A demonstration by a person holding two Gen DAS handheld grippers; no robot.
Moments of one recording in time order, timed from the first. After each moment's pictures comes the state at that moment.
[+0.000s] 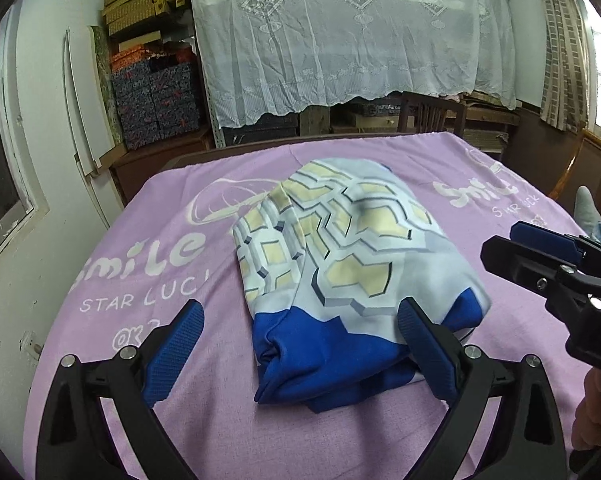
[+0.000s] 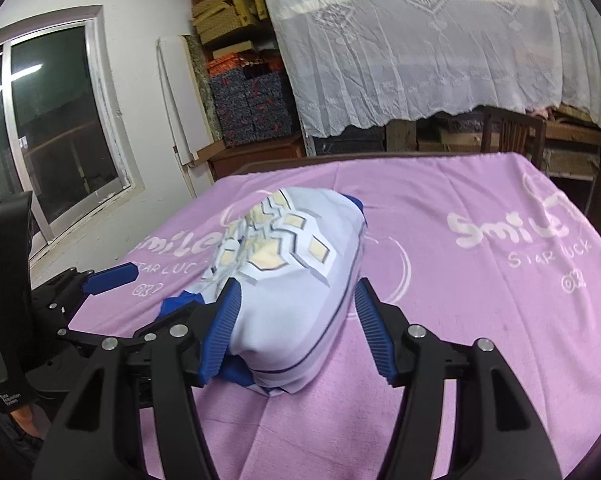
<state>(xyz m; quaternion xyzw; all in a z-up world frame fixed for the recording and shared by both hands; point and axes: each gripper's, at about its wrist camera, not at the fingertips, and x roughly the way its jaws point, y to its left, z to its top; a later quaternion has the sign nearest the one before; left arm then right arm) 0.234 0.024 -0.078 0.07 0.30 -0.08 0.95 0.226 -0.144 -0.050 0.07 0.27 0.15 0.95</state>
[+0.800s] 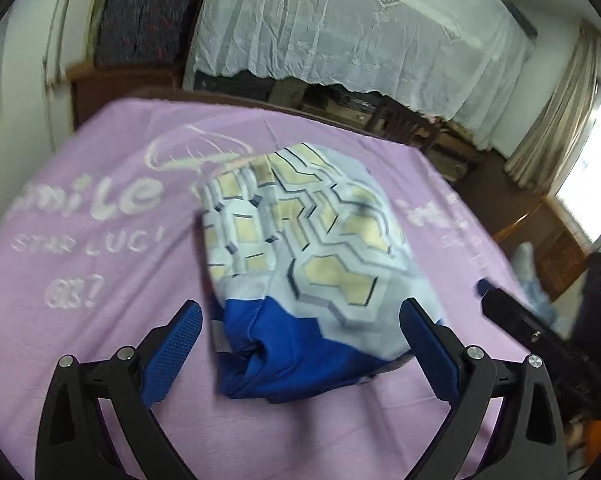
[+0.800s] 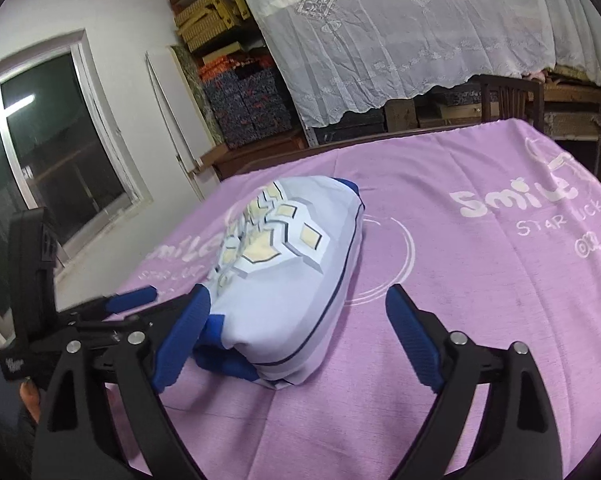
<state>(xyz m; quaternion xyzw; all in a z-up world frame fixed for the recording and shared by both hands) 0.270 0.075 -0.070 -0.12 0.38 -0.20 0.89 0.230 -0.170 -0.053 0.16 0.28 0.19 0.93</state>
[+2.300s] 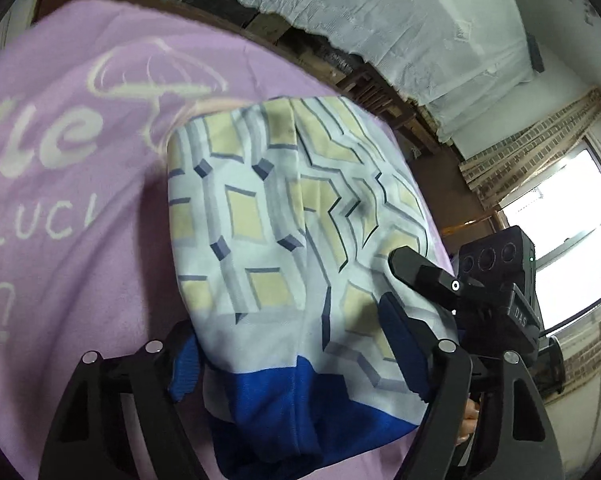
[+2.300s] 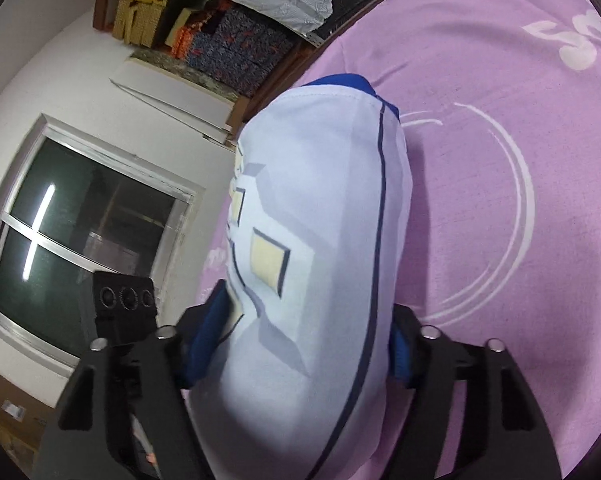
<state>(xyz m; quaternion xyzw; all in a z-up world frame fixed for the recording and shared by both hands) 0.345 0.095 -0.097 -0.21 0.46 -0.29 0.81 0.351 -0.165 -0.106 0.37 0.42 0.30 0.77</state>
